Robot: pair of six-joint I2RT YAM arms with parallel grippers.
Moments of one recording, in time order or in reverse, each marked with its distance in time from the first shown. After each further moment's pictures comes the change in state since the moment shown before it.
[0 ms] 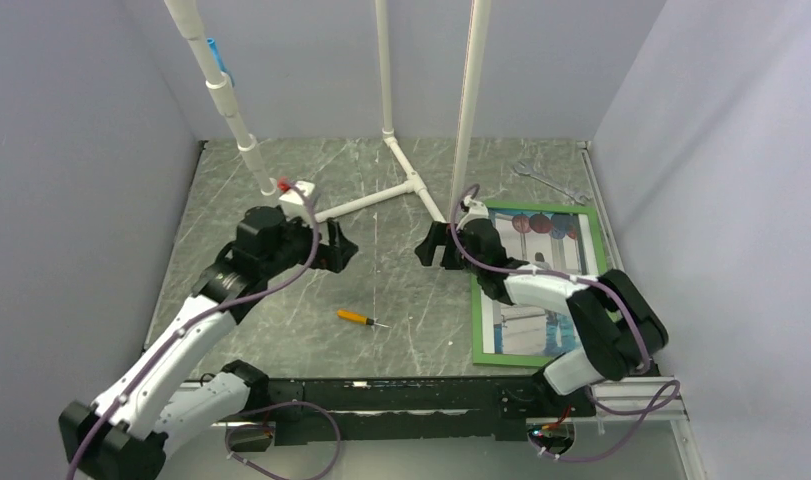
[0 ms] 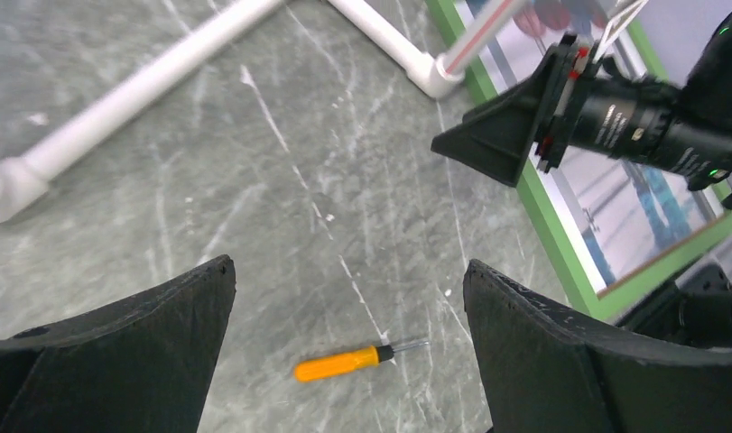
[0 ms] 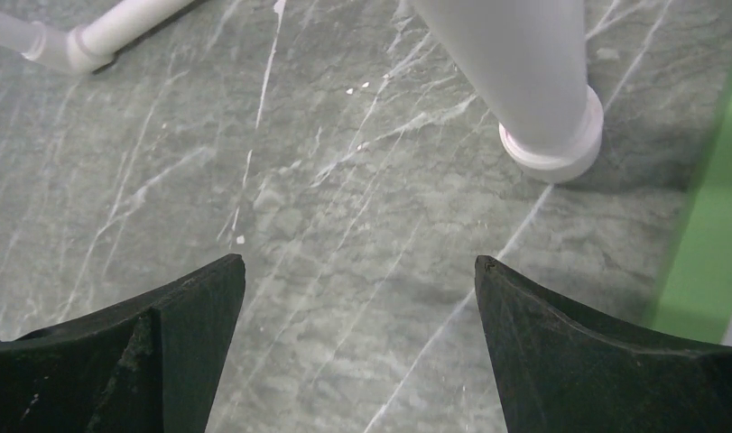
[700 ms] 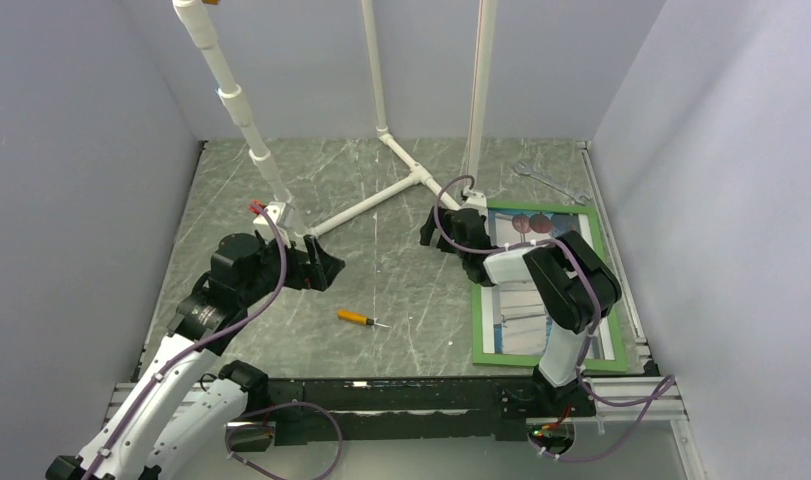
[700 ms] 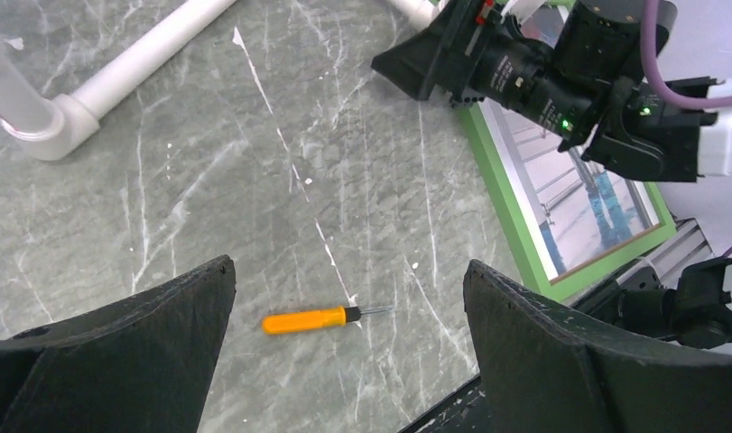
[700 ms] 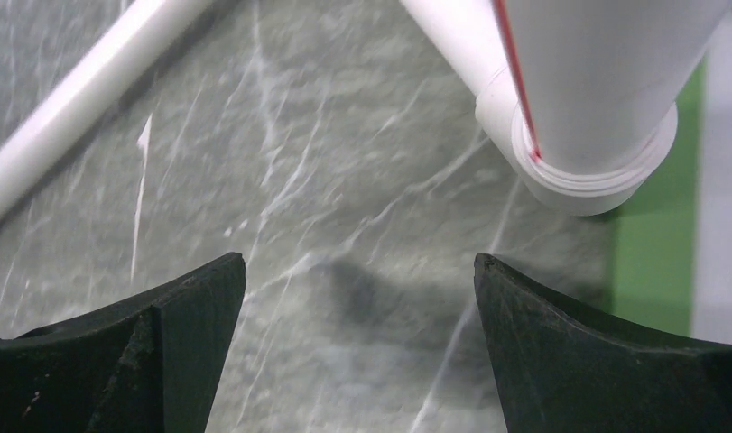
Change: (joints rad) left arm 0.051 -0.274 -0.097 -0.115 -0.005 -0.129; right arm -0.024 0.347 0.149 0.185 0.198 -0.007
